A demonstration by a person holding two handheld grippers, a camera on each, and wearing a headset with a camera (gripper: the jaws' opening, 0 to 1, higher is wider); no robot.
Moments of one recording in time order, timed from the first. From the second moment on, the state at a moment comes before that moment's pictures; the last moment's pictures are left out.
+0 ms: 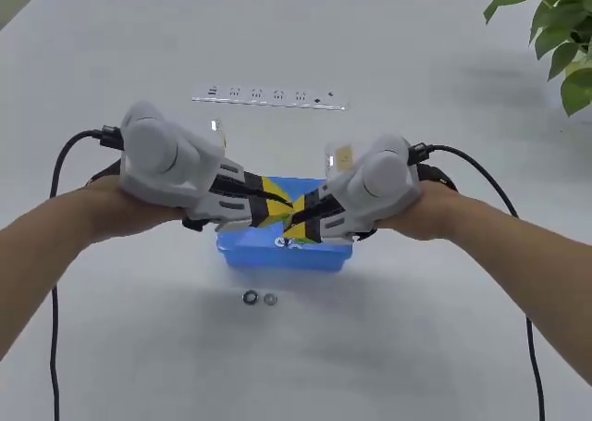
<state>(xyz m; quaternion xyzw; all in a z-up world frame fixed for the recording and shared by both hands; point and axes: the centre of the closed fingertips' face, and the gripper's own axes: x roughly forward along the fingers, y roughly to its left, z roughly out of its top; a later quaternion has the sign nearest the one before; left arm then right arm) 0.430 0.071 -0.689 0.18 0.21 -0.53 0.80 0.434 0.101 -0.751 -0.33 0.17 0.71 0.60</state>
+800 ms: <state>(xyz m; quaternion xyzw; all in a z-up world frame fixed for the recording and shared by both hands) 0.430 0.072 -0.671 0.21 0.20 -0.53 0.80 0.439 0.092 -0.739 -0.32 0.18 0.69 0.62</state>
